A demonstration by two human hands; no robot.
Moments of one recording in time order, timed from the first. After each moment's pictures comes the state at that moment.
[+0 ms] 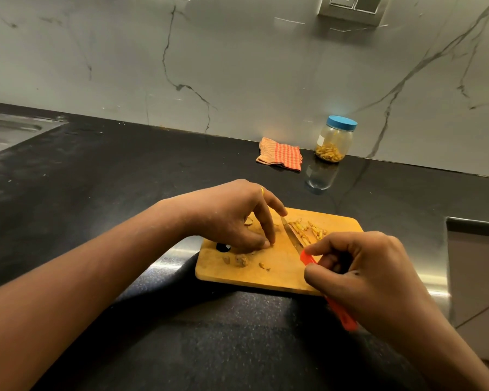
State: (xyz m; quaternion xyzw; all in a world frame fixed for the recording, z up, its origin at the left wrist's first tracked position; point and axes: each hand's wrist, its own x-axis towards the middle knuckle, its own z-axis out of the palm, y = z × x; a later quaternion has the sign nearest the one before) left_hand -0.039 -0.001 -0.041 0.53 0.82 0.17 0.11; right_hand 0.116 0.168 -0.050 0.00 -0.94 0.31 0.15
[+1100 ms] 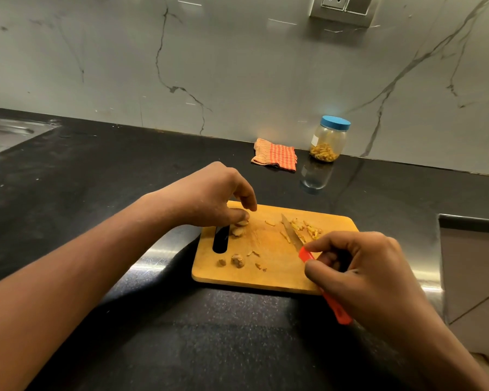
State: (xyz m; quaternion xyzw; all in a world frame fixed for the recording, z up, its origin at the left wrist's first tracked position) left_hand -0.052 -0.013 -0.037 0.42 0.88 0.20 0.04; right_hand 0.119 0.170 -0.054 -0.02 -0.92 0.34 0.18
